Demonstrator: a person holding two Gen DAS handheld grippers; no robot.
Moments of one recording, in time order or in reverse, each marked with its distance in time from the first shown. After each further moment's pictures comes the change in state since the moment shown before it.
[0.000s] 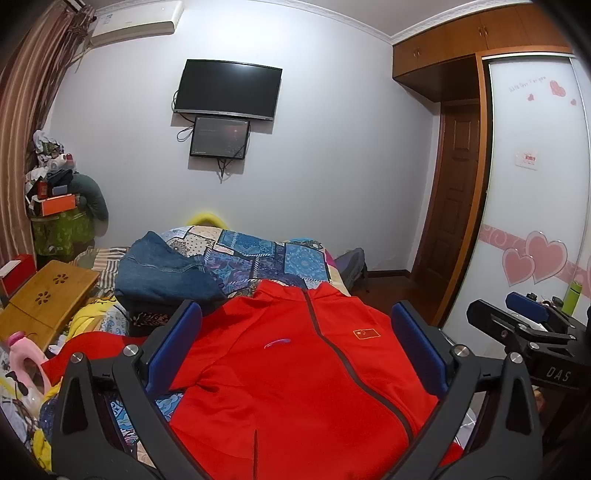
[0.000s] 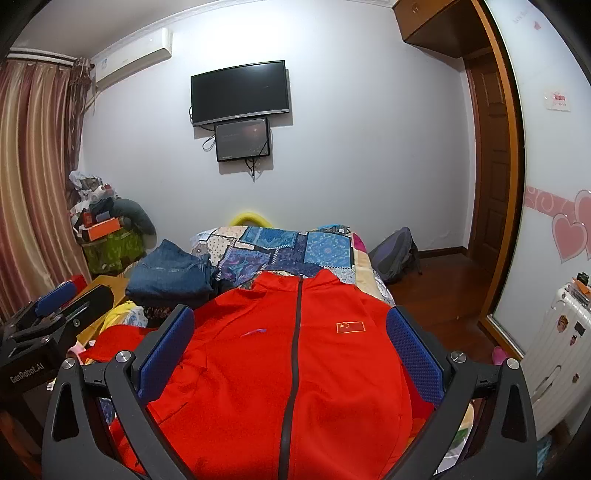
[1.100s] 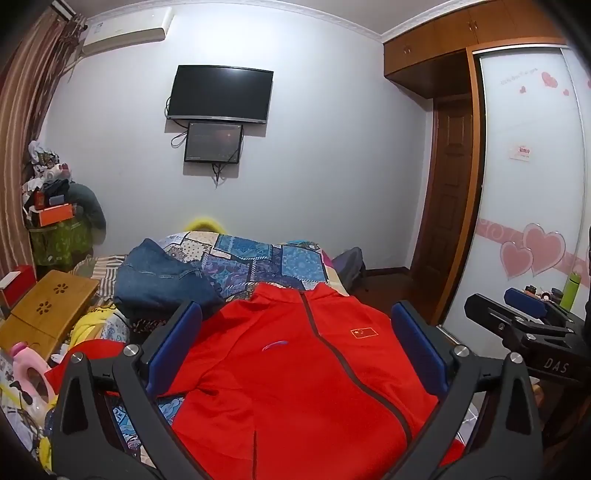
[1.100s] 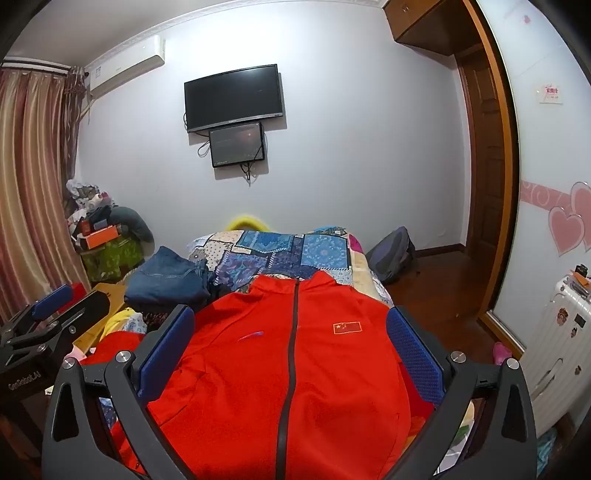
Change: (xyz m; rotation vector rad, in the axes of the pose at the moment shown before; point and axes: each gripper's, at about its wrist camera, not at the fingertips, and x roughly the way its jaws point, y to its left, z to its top) left arm -0.006 -0.007 0.000 0.036 -0.009 -0.008; right arm -0.001 -0.007 0.000 0.031 -0.019 -0.005
